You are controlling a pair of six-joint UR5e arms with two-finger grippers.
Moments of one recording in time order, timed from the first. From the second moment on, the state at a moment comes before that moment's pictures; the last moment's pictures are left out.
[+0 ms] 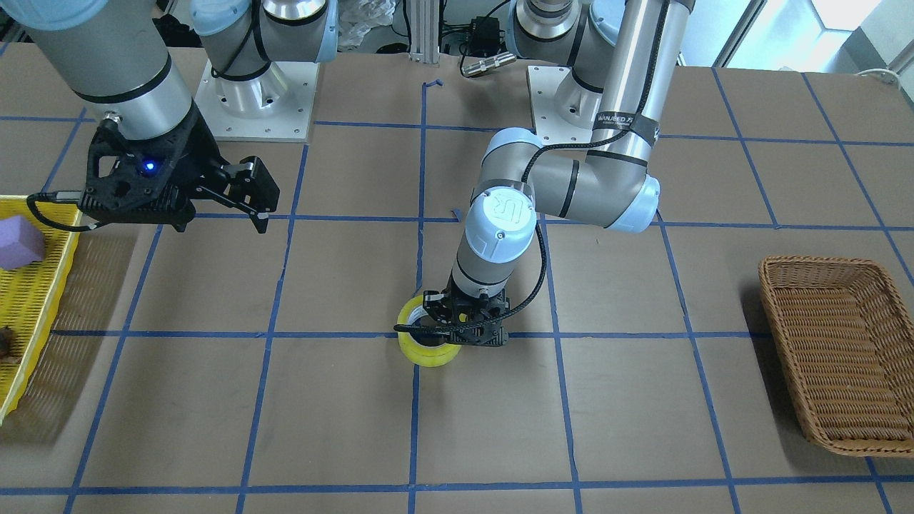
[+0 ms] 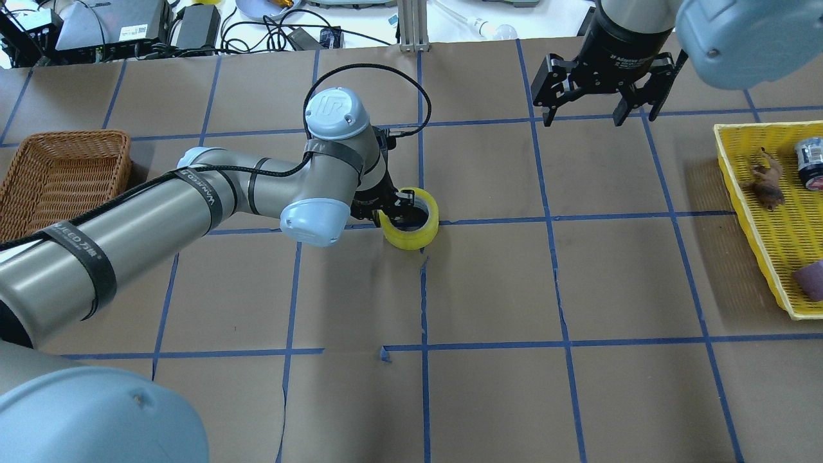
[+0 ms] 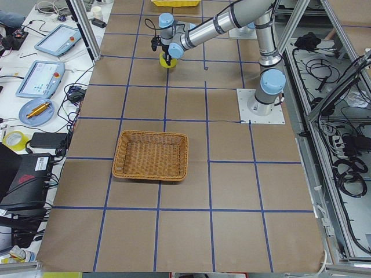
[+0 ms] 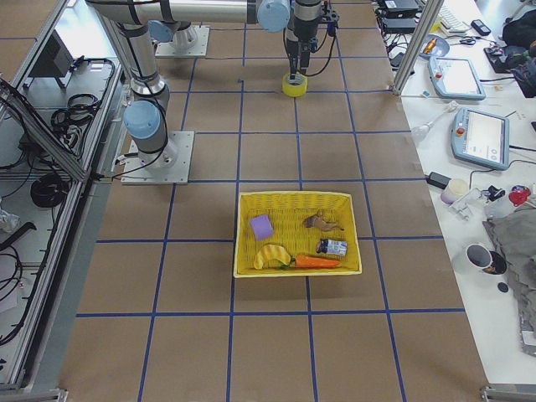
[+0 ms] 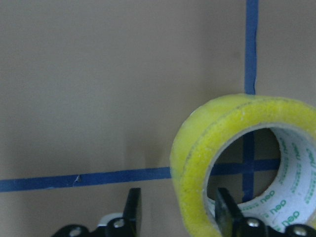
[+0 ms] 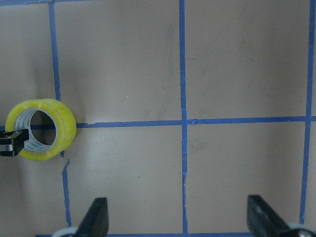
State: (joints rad) left arm -1.83 -2.05 -1.77 -0.85 1.47 -0.23; right arm 1.59 -1.47 1.50 -1.64 -1.54 0.05
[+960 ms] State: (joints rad) left arm -1.55 -1.97 -1.51 -1.16 1.50 0.07; right arm 1.59 -1.47 1.51 -1.65 -1.54 0.04
